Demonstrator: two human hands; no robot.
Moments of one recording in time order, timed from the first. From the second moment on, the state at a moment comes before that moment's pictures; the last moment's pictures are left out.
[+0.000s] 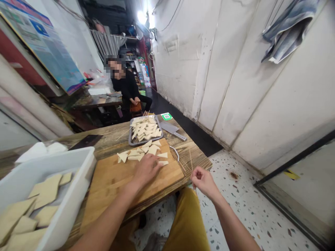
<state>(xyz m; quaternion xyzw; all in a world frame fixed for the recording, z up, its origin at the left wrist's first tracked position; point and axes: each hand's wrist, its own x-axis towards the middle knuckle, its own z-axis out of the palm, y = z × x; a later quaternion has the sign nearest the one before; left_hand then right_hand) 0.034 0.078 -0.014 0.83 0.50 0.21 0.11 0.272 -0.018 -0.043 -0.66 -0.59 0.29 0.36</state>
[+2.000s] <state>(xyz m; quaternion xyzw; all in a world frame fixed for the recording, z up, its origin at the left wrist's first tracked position) -0.032 0.033 -0.004 0.16 0.44 0.50 0.73 0.159 -0.104 -0.050 -0.48 -0.66 0.39 0.42</state>
